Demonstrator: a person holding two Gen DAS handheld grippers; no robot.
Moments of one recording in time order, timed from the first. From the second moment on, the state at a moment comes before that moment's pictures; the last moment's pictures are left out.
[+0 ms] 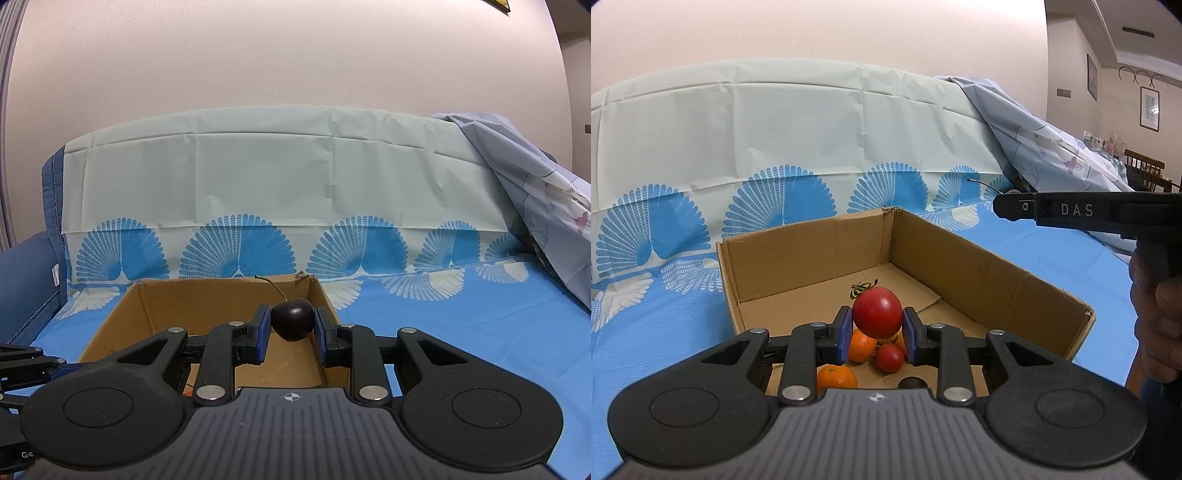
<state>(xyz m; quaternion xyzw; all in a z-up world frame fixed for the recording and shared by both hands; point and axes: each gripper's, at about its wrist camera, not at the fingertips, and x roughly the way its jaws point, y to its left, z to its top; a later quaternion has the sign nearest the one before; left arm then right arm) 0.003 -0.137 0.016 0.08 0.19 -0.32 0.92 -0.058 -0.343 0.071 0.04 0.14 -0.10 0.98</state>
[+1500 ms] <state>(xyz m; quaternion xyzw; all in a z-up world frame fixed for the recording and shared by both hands) -0.096 -0.120 0.025 0.01 0.29 -0.20 0.94 -0.156 -0.345 0.060 0.06 0.23 -0.16 0.96</state>
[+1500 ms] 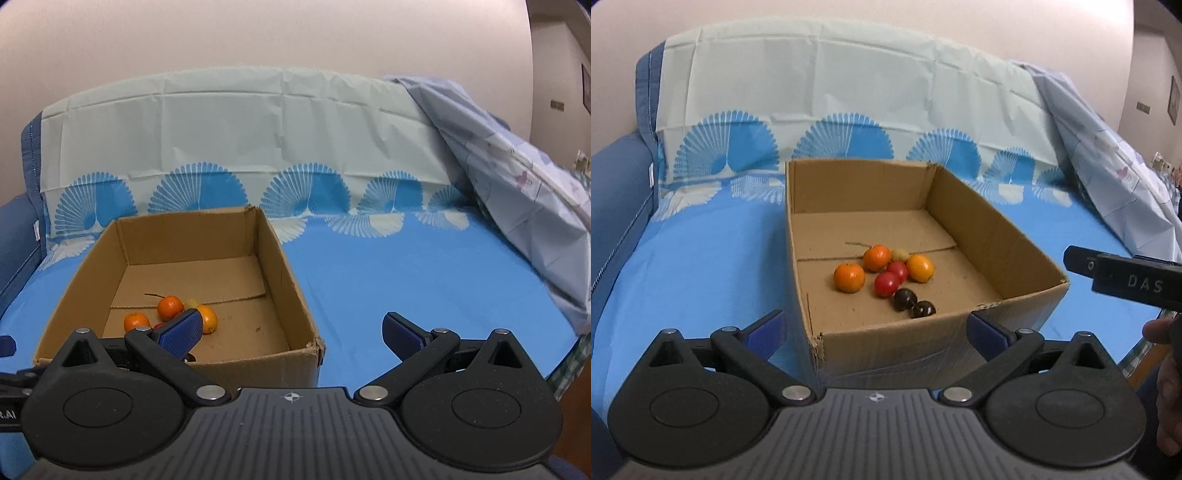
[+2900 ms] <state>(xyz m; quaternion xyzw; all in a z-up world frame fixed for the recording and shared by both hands) -0.082 -0.135 0.010 0.03 0.31 -0.18 0.93 -0.129 -0.318 0.048 0.03 0.25 -0.12 0.96</state>
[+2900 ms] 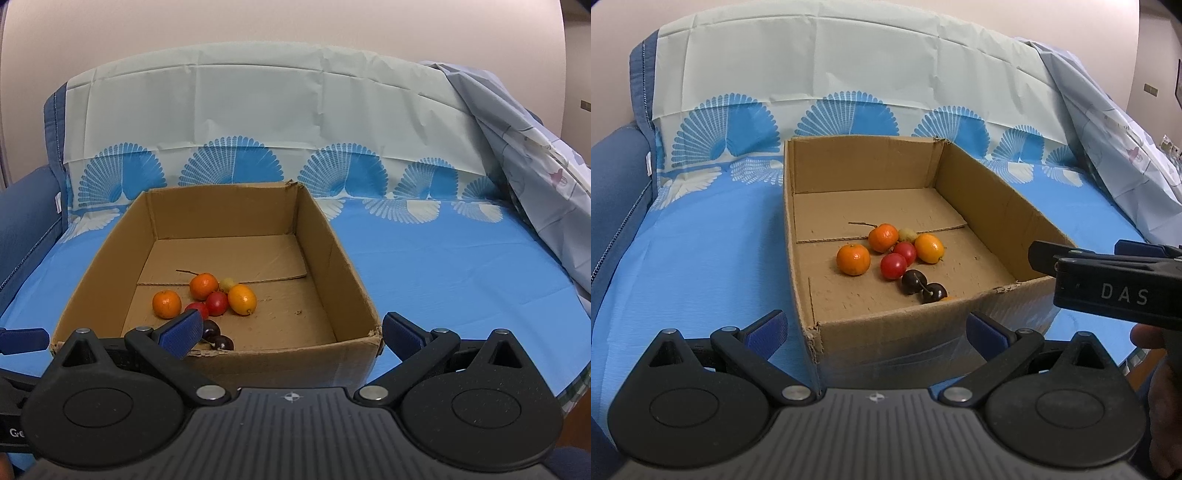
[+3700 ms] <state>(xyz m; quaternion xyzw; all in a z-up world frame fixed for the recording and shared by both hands) -0.078 -0.140 0.008 0.03 0.32 -0.19 0.93 -0.126 -0.313 0.047 0.02 0.25 -0.11 0.96</state>
